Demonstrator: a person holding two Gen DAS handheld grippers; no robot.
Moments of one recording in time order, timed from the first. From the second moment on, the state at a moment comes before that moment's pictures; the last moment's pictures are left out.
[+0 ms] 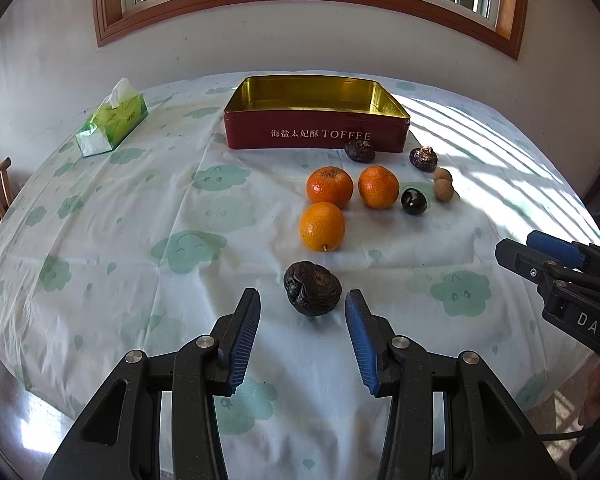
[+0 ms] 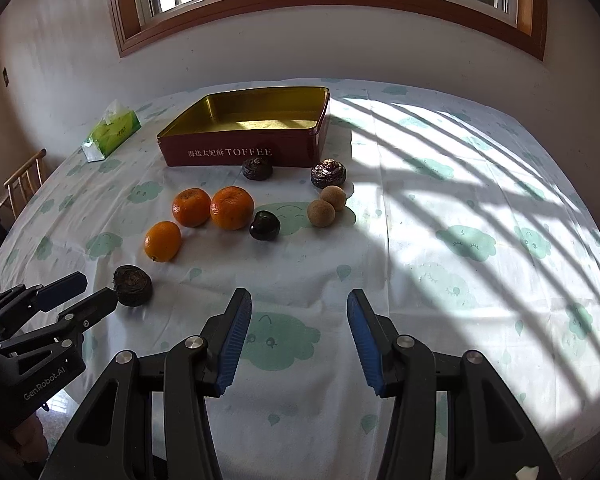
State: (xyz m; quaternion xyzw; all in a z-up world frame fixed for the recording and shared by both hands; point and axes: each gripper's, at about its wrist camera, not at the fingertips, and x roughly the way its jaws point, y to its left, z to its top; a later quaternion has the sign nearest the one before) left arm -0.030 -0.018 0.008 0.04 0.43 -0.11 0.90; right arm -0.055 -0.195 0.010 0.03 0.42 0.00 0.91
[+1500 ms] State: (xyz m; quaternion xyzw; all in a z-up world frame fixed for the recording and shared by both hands) left arm -0.005 -0.022 -0.031 0.04 0.44 -0.11 0.89; right arm -0.015 -0.181 -0.027 0.00 0.45 0.02 0.89
